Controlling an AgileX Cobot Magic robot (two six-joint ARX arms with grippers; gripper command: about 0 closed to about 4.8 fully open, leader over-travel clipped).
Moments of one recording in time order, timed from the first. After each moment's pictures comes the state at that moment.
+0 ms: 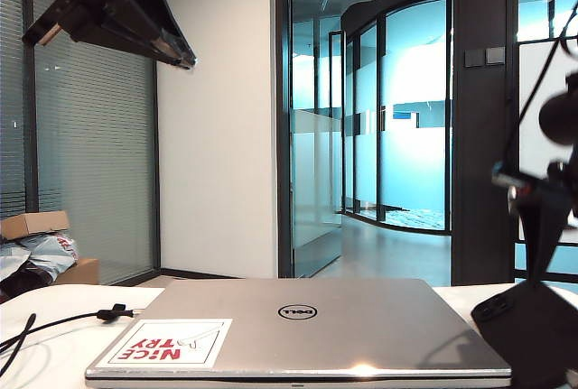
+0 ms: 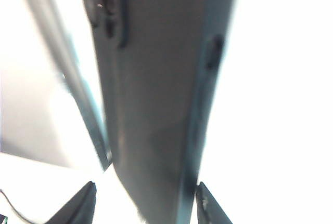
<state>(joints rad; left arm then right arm) -0.56 1.10 0.82 -0.24 0.17 -0.24 0.00 1.87 1.17 -0.90 -0.37 0.10</state>
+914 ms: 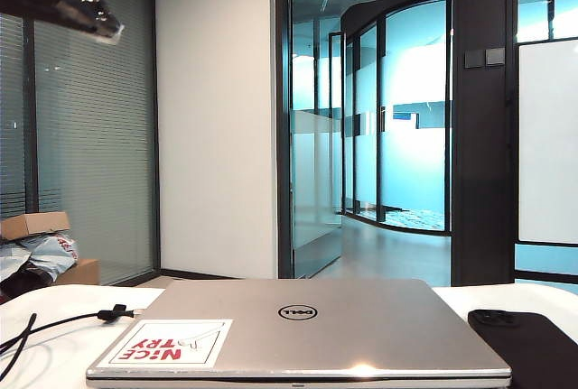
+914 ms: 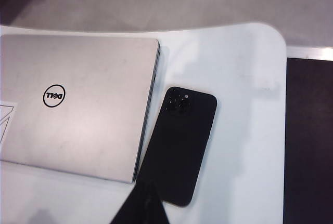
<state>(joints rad) -0.56 0.73 0.62 -0.33 0.16 -0.15 0.01 0.84 0.80 -0.71 -0.22 0.02</state>
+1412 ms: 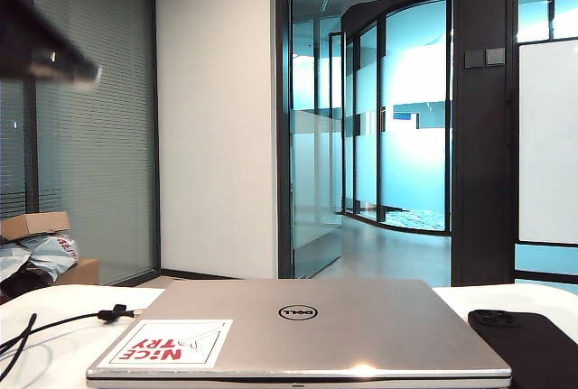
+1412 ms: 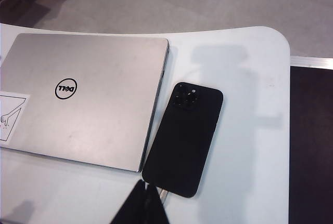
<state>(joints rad) -0.56 0.53 0.30 -0.02 0.16 -0.11 0.01 0.60 0.66 -0.71 -0.24 0.02</state>
